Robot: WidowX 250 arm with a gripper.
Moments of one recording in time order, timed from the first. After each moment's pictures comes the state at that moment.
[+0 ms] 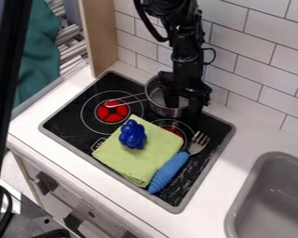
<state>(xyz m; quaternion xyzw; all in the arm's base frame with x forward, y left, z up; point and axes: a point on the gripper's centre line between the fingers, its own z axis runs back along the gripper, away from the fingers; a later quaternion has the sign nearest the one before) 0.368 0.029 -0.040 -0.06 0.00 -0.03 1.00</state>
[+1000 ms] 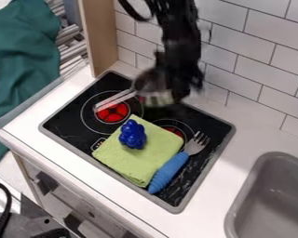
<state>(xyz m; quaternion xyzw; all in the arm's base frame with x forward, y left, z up) 0.350 0.040 0.030 -0.03 -0.09 -0.12 0.99</state>
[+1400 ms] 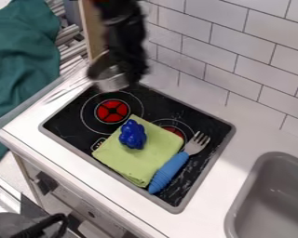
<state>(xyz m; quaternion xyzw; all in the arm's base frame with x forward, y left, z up) 0.292 0.110 0.044 -0.05 -0.11 -0.08 0.99</state>
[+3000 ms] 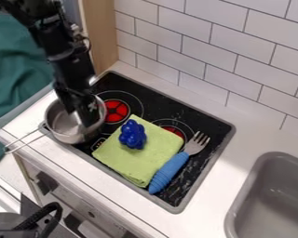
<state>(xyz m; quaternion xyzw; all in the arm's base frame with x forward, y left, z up) 0.235 0.137 0.015 -0.08 -0.05 -0.10 0.99</state>
